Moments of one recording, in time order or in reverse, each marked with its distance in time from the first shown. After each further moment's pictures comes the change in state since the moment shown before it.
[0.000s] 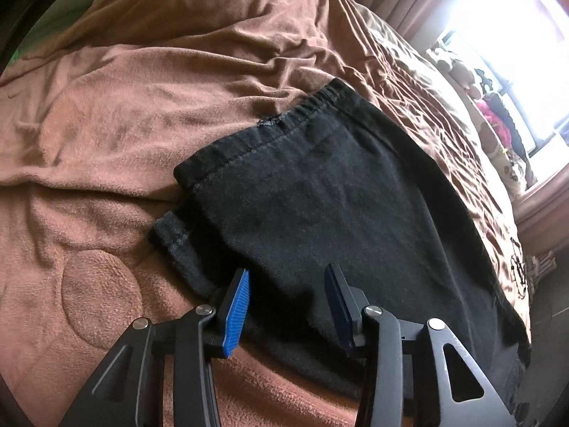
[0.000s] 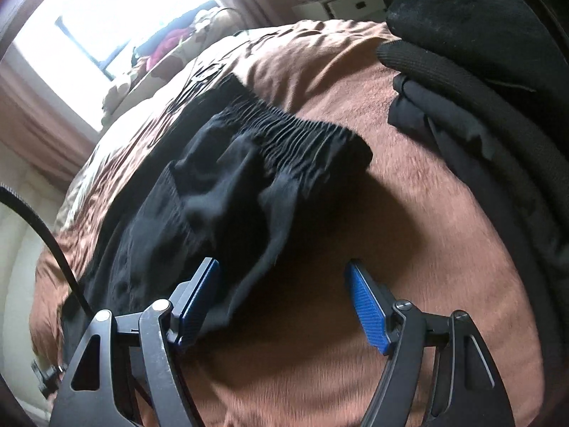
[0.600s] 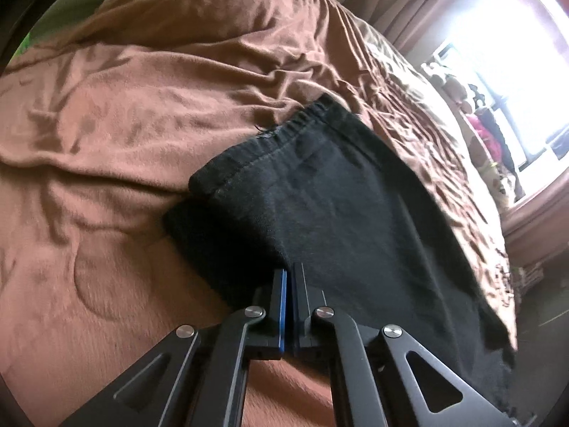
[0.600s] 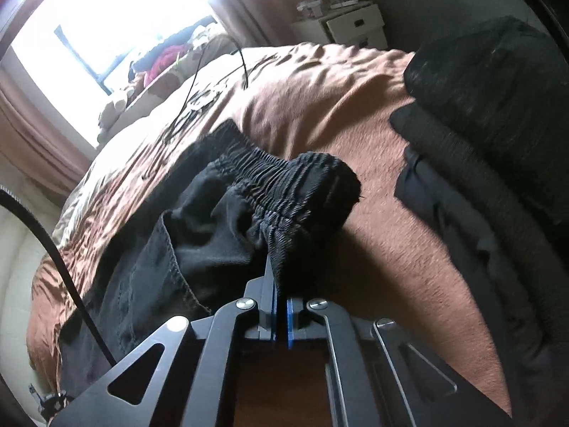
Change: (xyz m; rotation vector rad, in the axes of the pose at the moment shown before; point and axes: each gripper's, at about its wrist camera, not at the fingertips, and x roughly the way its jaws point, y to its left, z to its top) left arm -0.023 0.004 -0.007 -0.049 -0.018 -0.071; right arm -0.013 0.002 0.033 -0.014 -0.083 -0.022
